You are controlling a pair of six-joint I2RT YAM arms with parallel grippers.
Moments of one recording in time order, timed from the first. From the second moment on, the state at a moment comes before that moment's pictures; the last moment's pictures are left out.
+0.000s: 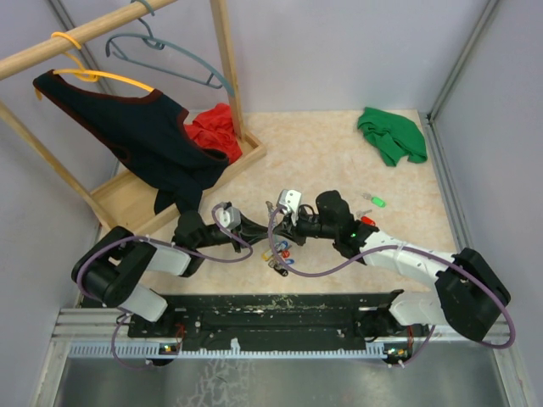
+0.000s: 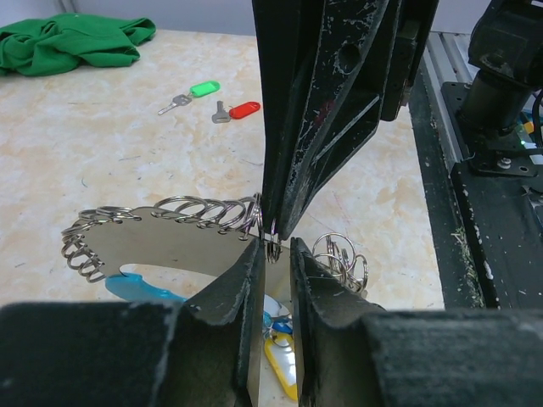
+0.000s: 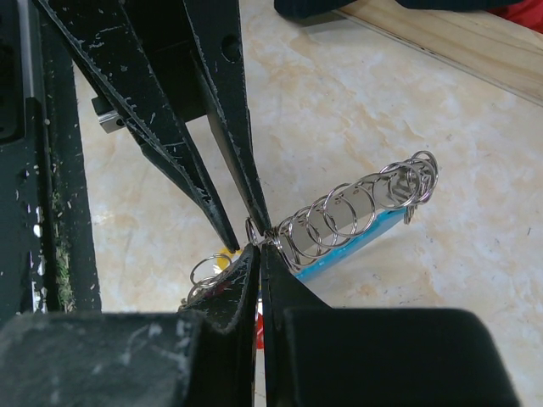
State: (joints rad) left arm -0.56 1.52 0.29 1.33 0.85 -0.05; right arm 0.76 1.24 0.62 0.24 -0.49 -0.21
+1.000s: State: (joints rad) left arm -0.56 1.51 0.30 1.27 0.83 -0.03; right arm 0.76 1.24 0.62 0.24 -0.49 -0.19
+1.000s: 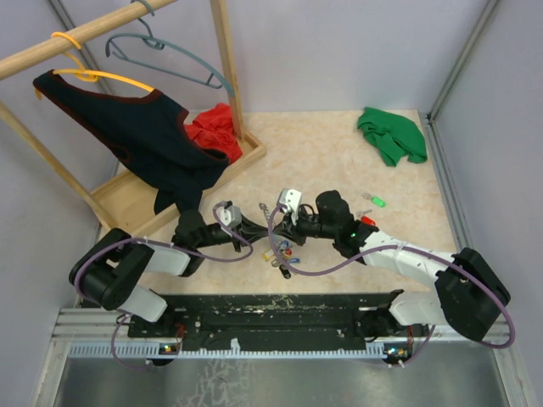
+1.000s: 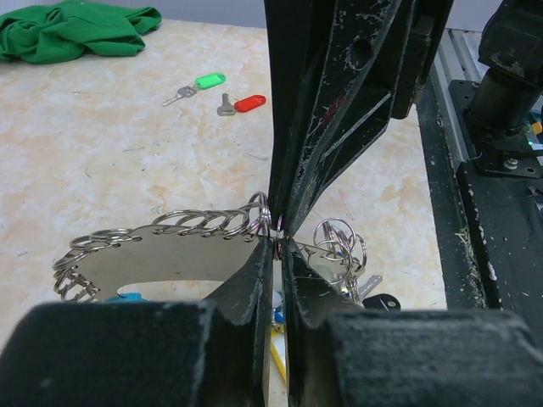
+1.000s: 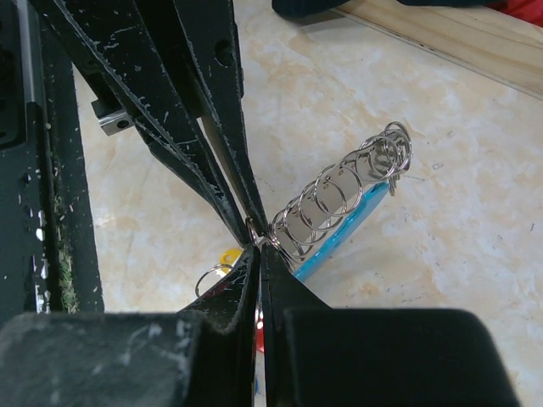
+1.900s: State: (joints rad) left arm -0.56 1.45 0.27 1.26 0.75 -0.06; right arm 0.72 1.26 0.62 0.25 -0.47 -0.08
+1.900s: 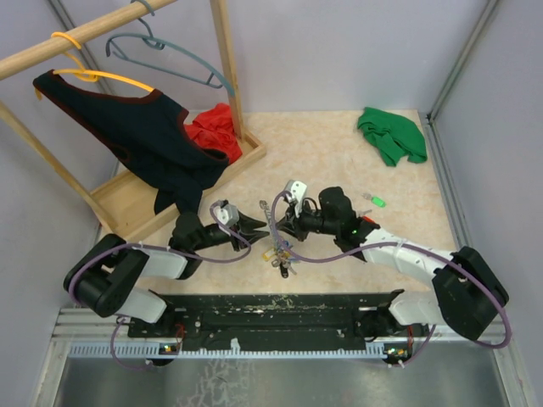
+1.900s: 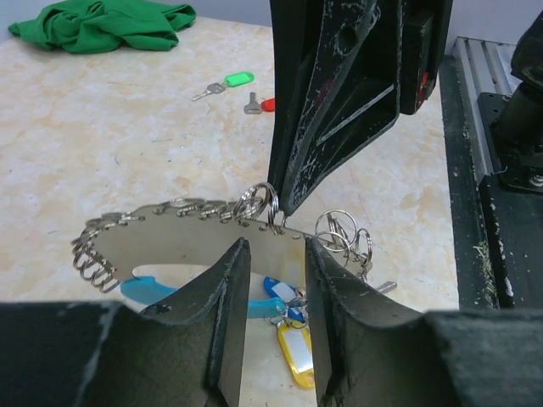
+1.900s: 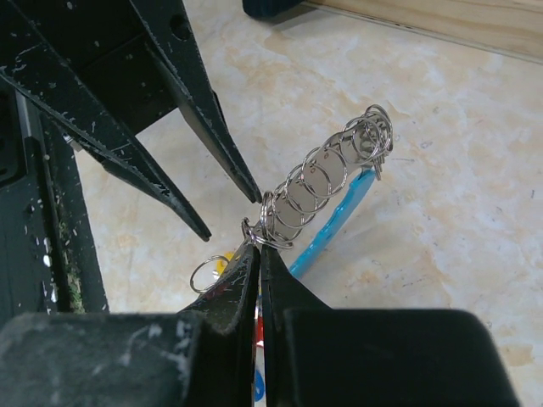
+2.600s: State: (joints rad) left arm -0.55 1.51 0.33 1.23 0.73 -0.11; right arm 0.60 1.32 0.67 0.25 -0.41 0.09
